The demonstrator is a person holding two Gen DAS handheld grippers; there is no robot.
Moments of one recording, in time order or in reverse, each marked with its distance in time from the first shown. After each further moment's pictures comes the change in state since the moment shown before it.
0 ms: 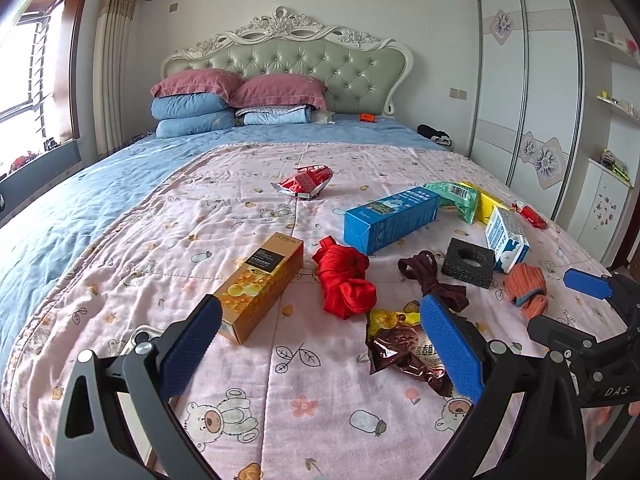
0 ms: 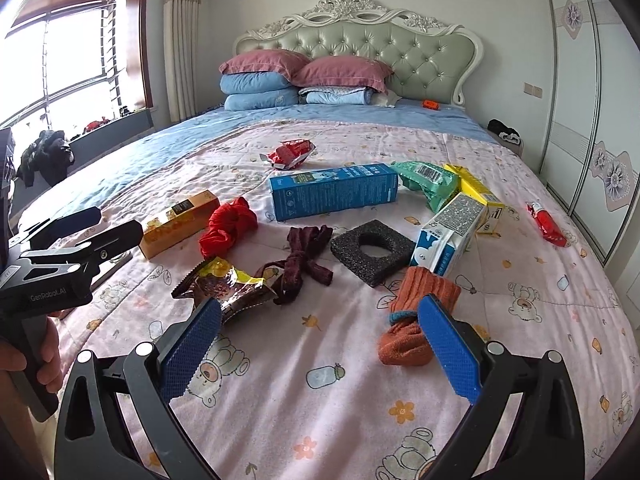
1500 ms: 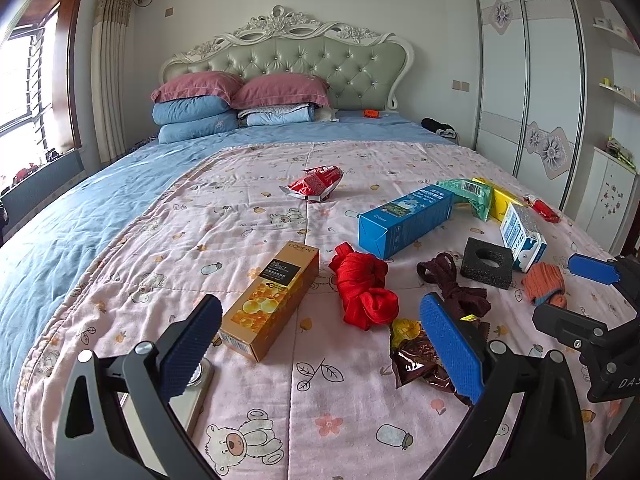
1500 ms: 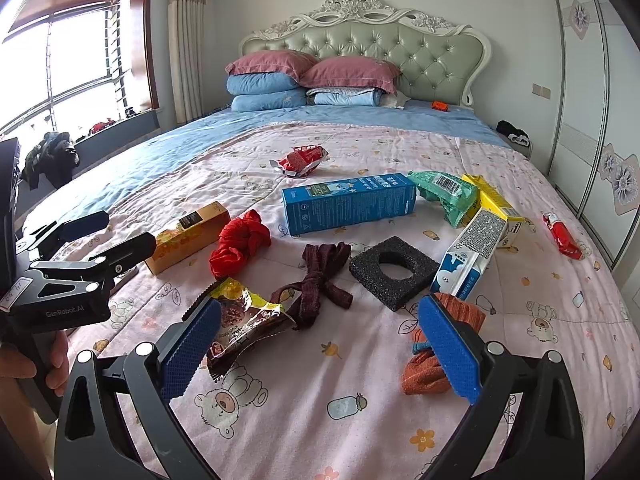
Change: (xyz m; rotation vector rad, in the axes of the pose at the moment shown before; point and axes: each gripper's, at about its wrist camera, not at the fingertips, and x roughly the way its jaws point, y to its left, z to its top) left arm 0.013 0.004 0.012 0.041 0.009 0.027; right arm 0.014 0.009 0.020 -0.002 0.000 0.025
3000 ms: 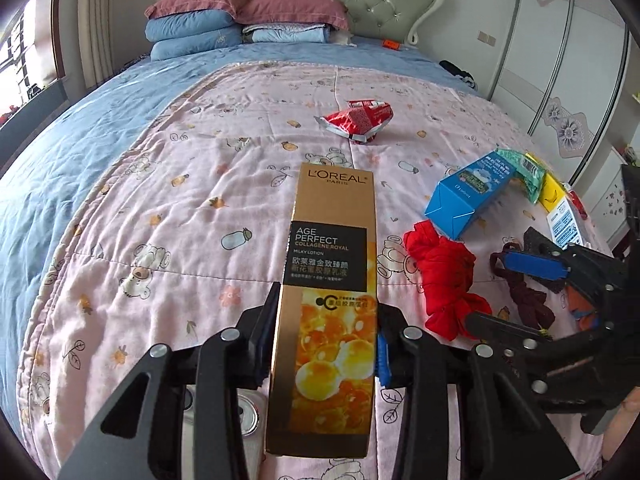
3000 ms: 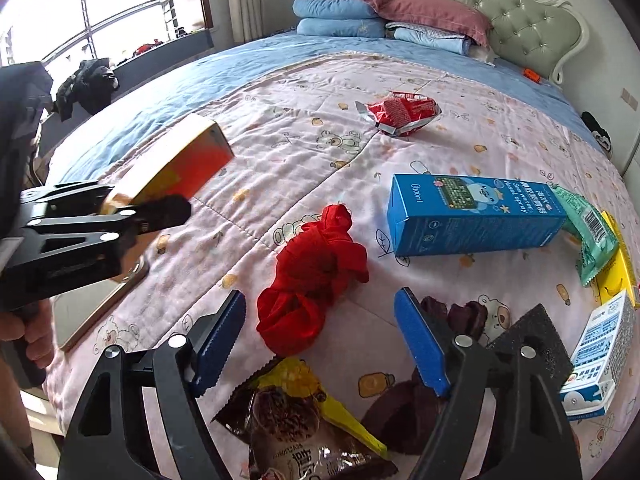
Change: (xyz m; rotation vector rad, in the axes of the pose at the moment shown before) left arm 0.076 0.080 0.030 -0.095 0.312 -0.058; right arm 0.136 0.068 0.057 -0.169 0.301 0.167
